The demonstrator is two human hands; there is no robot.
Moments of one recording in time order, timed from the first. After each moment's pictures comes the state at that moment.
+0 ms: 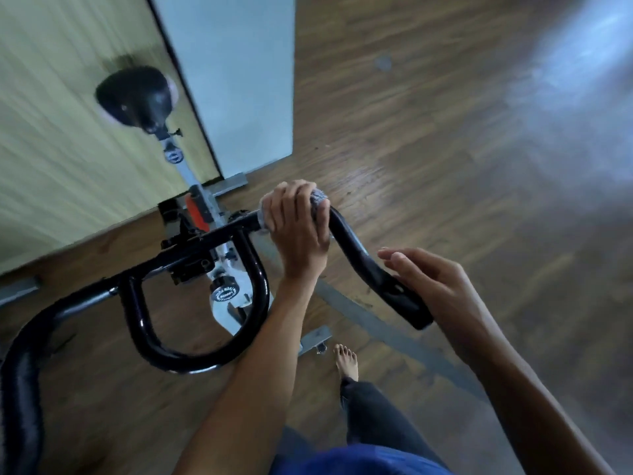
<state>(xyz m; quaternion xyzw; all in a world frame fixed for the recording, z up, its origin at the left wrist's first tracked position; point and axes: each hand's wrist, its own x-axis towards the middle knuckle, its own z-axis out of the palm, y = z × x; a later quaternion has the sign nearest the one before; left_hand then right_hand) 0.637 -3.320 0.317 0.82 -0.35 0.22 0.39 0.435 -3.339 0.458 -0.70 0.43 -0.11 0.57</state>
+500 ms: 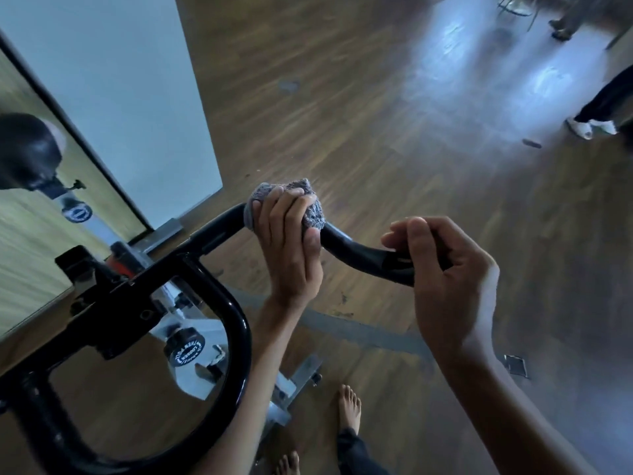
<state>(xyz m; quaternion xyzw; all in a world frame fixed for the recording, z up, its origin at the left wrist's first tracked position) 0.620 -3.323 0.283 0.60 -0.53 0.15 0.58 0.458 -3.288 0.408 -0.68 0.50 -0.48 0.25</state>
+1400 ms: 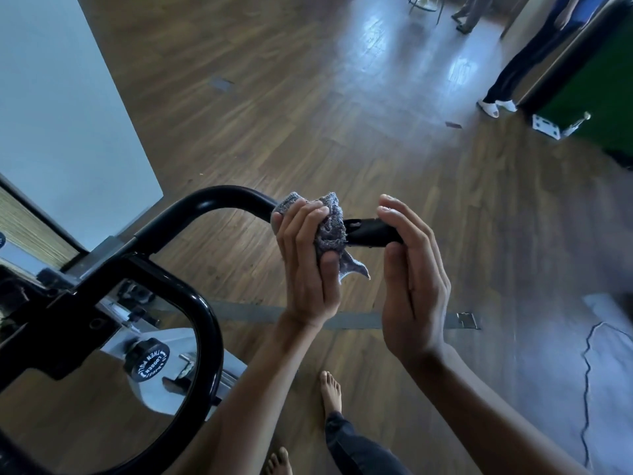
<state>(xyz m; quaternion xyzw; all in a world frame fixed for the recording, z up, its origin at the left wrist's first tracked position) 0.539 -3.292 0.290 0.43 -0.55 -0.01 0.71 0.434 -3.251 0.370 -0.73 0.42 -0.54 0.10</state>
